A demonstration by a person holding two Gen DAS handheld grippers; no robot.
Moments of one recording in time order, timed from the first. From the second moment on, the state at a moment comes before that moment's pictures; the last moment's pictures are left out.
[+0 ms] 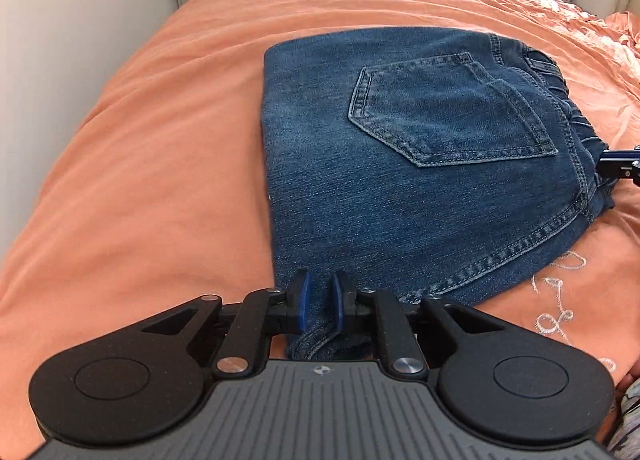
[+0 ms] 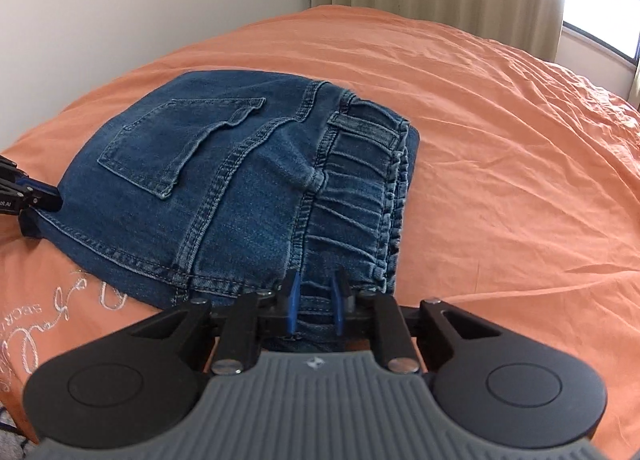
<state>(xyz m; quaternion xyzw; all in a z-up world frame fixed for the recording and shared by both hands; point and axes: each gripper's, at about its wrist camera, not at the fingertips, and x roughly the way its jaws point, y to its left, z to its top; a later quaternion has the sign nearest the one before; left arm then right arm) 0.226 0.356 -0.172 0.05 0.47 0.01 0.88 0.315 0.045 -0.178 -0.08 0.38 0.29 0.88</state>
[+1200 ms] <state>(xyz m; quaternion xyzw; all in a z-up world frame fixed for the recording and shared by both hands) 0.332 0.365 -0.142 -0.05 0.40 0.09 0.91 0.423 0.080 -0.150 -0.01 0.34 0.30 0.89</state>
